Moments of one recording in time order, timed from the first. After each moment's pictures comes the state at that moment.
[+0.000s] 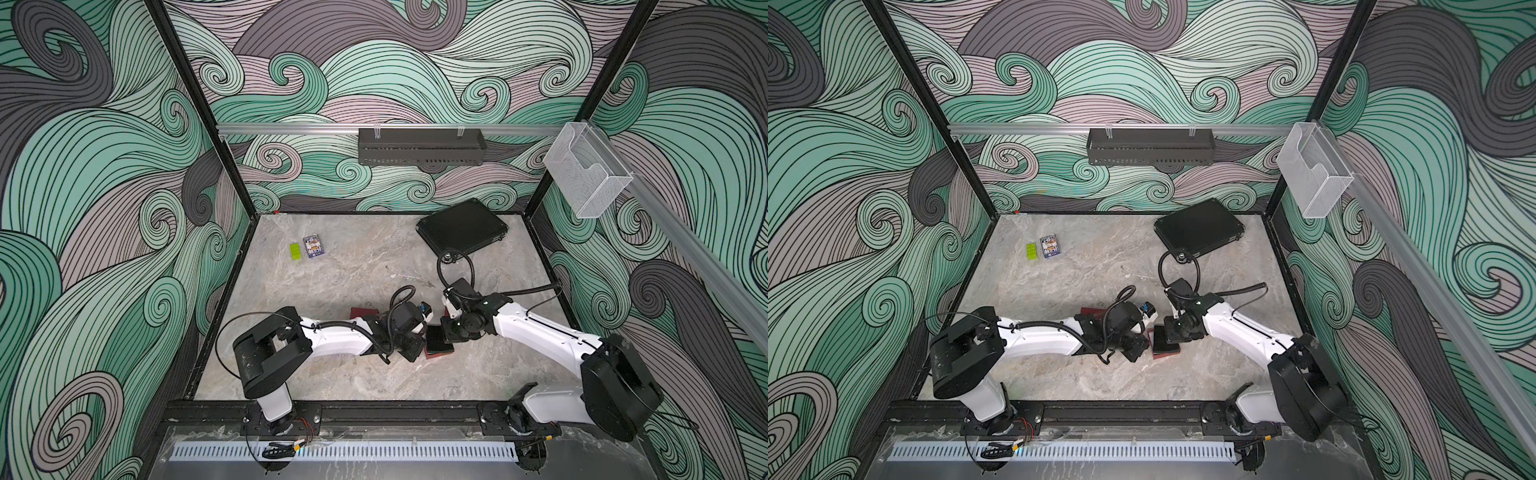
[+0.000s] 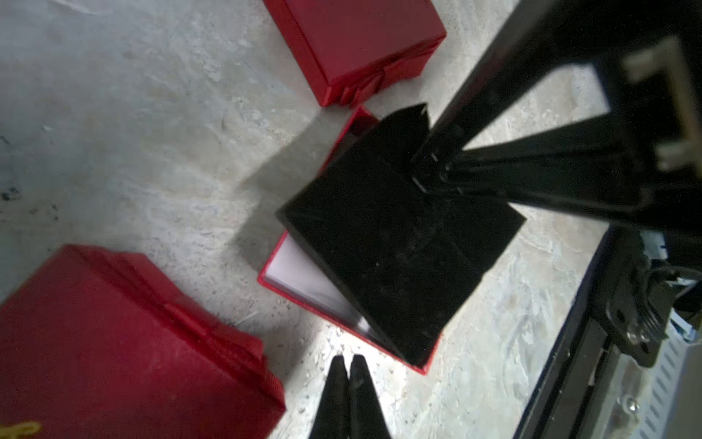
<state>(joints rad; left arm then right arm) -1.05 1.70 0.91 -0.13 0.10 -0.37 0.60 1.36 0.76 -0.71 -0.11 0.44</state>
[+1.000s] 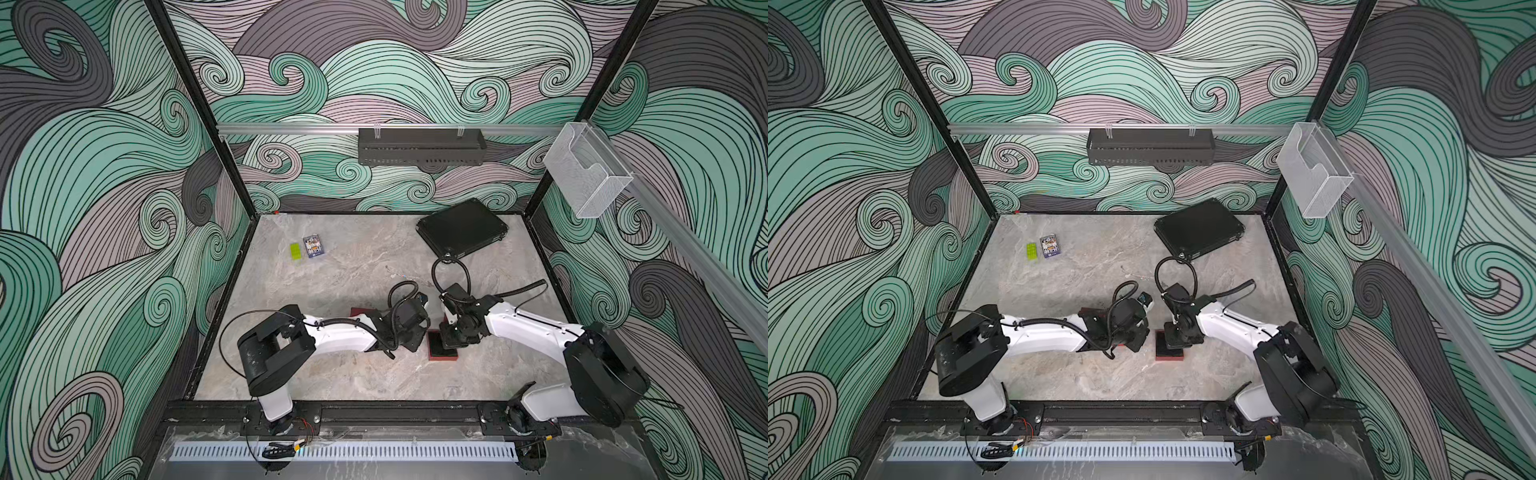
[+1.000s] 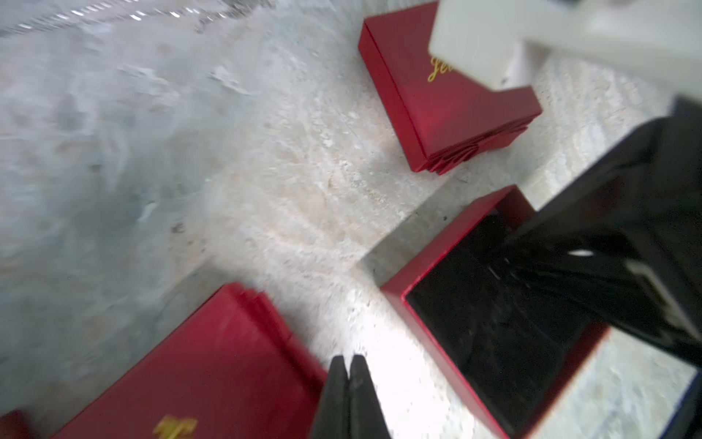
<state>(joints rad) -1.05 1.67 0.93 -0.17 -0.12 -0.41 0.62 1.44 0.74 -0.70 -0.08 0.44</state>
